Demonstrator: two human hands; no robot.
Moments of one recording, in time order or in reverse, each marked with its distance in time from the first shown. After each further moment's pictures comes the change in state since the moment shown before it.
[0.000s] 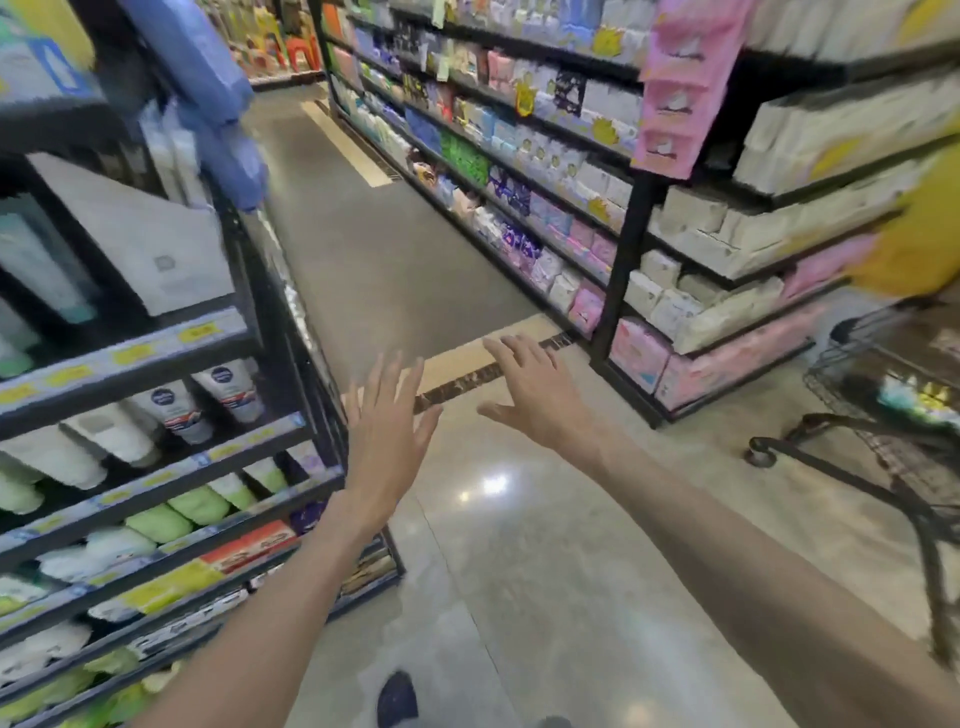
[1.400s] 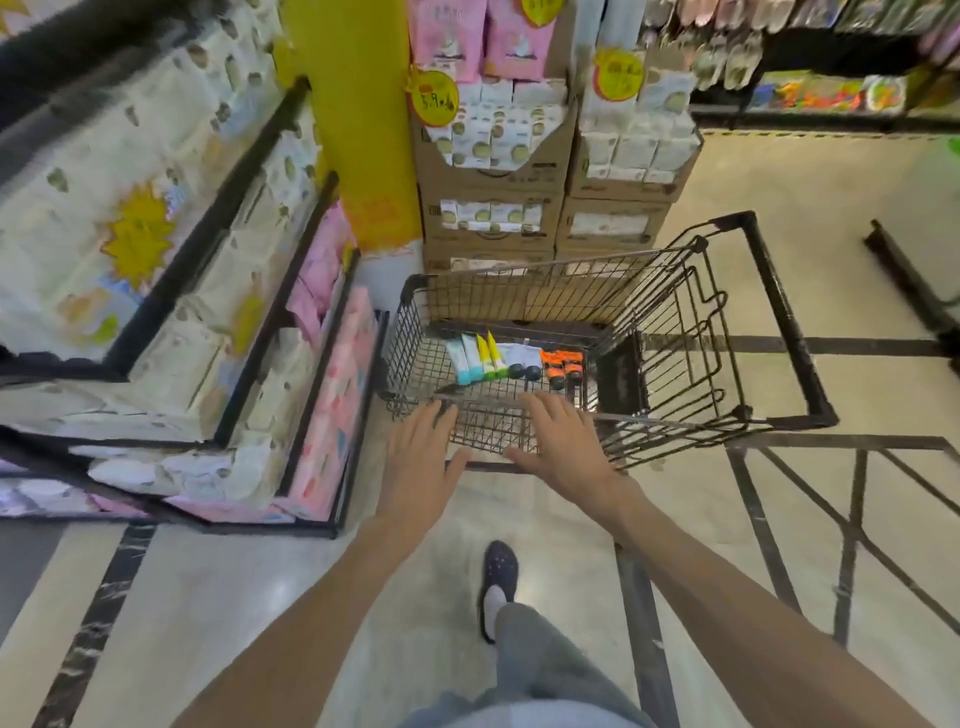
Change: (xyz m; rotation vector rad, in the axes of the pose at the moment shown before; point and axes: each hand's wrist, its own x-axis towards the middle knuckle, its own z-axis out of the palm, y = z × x) left_hand 0.341 0.784 0.476 -0.400 -0.695 0.934; right_hand -0.209 0.796 -0.113 -0.051 0.065 1.225
